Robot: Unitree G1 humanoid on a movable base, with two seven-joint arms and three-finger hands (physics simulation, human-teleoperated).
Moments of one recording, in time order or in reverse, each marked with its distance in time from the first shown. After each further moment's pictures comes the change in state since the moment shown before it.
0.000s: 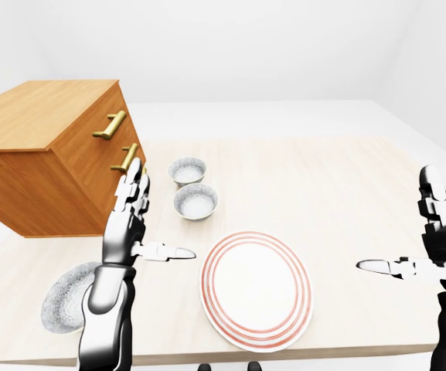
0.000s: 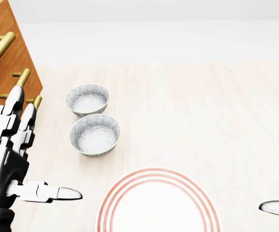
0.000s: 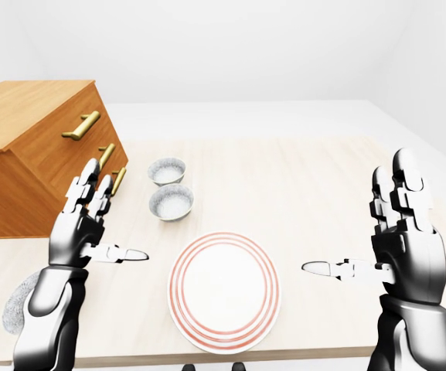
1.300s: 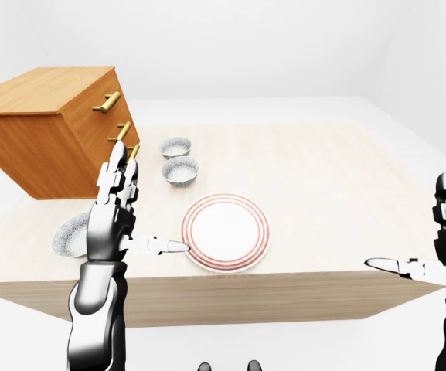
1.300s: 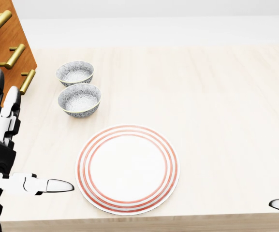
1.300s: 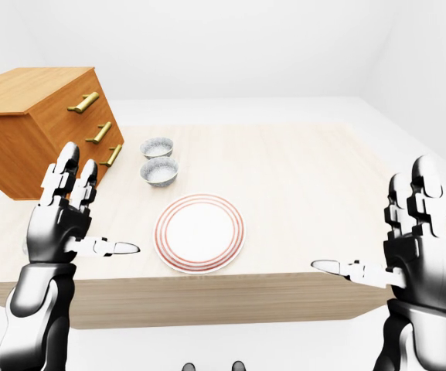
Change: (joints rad) left arm -0.035 0.015 0.035 -0.076 -0.025 0.000 0.013; right arm 0.009 0.006 -0.039 0.022 0.001 0.000 -0.056
